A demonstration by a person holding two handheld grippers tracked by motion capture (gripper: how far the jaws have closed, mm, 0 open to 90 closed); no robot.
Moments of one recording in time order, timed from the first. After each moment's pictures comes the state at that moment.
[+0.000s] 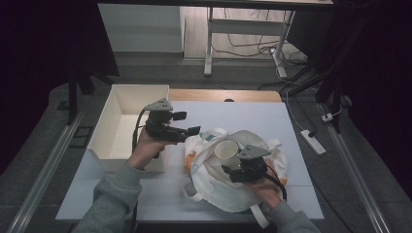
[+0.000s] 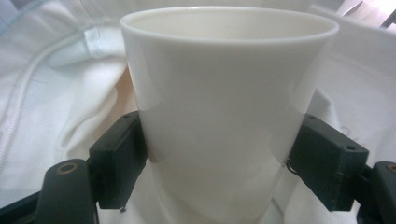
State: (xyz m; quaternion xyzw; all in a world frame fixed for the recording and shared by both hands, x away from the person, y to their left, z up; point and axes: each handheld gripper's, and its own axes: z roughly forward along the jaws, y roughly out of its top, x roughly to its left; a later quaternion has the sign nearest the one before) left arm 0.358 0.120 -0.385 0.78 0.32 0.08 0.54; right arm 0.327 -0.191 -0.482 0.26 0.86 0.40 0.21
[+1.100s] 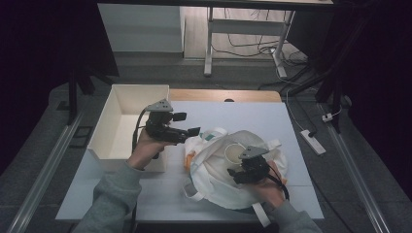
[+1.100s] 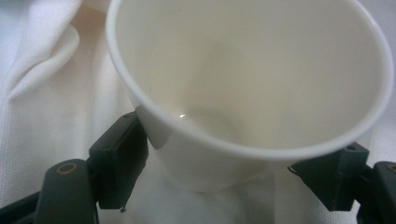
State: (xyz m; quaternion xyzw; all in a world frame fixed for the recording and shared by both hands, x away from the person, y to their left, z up) left arm 0.359 0.120 -0.388 0.78 0.31 0.07 0.53; right arm 0.334 -0.202 -0.494 0.29 0.88 0.33 0.19
